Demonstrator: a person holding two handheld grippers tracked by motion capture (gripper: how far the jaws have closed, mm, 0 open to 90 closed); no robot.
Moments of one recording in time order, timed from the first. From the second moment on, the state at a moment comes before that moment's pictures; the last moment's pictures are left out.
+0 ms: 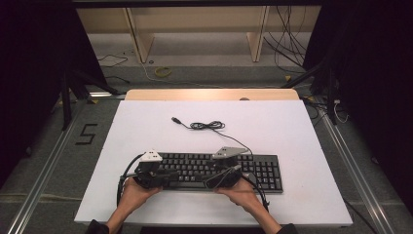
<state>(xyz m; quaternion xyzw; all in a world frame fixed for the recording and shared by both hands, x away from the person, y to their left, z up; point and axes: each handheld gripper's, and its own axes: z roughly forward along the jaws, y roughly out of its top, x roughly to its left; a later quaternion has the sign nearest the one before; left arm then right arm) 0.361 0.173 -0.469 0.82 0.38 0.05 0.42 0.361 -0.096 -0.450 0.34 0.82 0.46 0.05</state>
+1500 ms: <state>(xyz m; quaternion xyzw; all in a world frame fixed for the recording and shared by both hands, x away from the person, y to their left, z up) 0.384 0.198 -0.457 0.76 0.45 0.08 0.46 0.362 -0.095 -0.452 0.34 0.82 0.46 0.05</state>
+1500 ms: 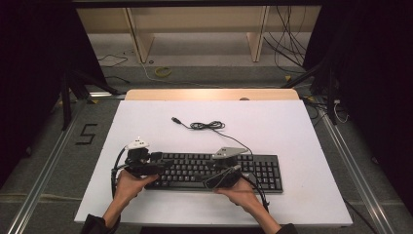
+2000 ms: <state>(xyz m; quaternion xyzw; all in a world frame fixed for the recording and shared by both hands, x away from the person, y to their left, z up) 0.392 0.199 -0.459 0.77 0.45 0.07 0.44 0.362 -0.096 -0.452 0.34 0.82 0.46 0.04</state>
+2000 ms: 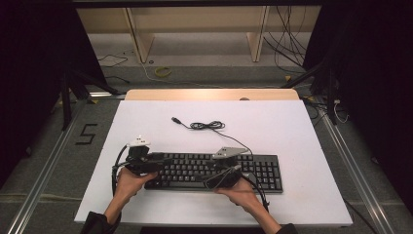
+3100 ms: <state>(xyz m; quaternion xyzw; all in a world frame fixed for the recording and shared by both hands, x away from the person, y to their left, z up) 0.400 0.175 -0.470 0.83 0.42 0.06 0.37 0.363 -0.098 -0.453 0.34 0.82 0.46 0.04</state>
